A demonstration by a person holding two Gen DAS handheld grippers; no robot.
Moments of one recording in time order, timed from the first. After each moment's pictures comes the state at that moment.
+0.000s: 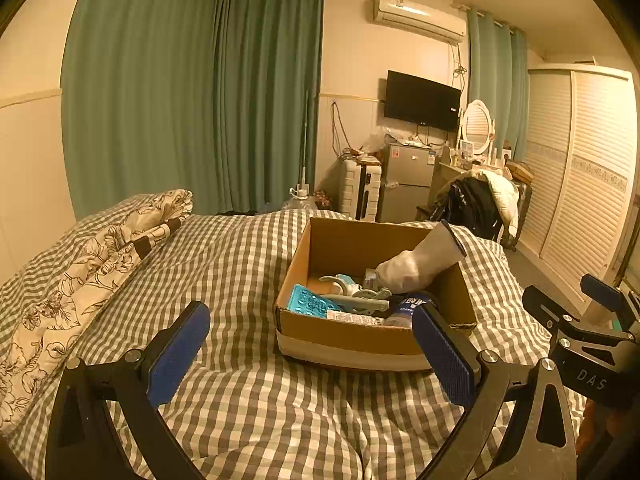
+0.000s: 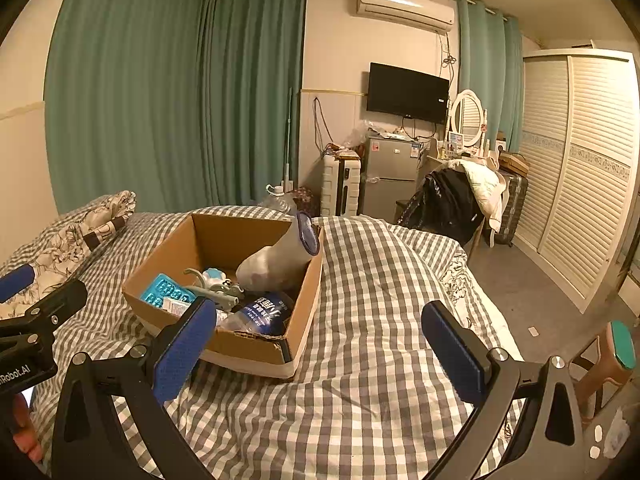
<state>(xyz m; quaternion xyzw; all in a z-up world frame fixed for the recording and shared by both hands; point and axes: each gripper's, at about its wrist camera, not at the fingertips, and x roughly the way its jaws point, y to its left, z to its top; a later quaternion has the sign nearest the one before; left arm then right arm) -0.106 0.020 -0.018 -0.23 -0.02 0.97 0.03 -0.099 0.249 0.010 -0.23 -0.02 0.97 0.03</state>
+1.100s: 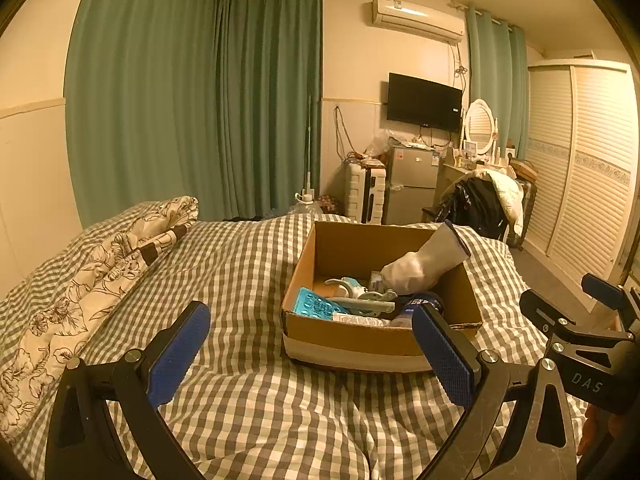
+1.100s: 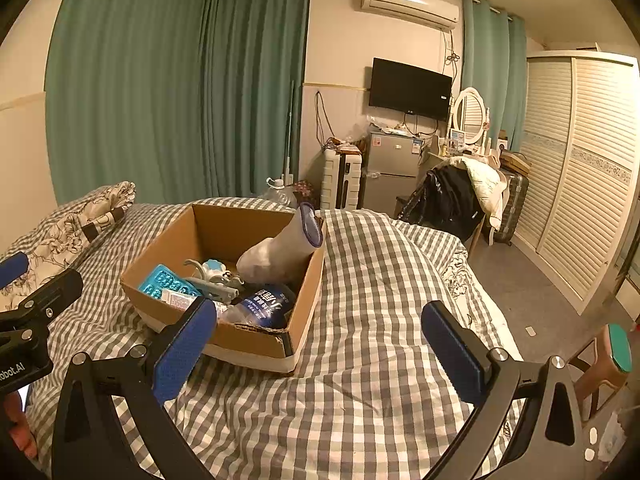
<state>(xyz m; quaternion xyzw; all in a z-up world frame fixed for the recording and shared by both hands) -0.104 0.021 -0.018 -0.22 0.00 0.97 0.02 -0.101 0.246 0.005 -0.24 -0.03 0.97 0.03</state>
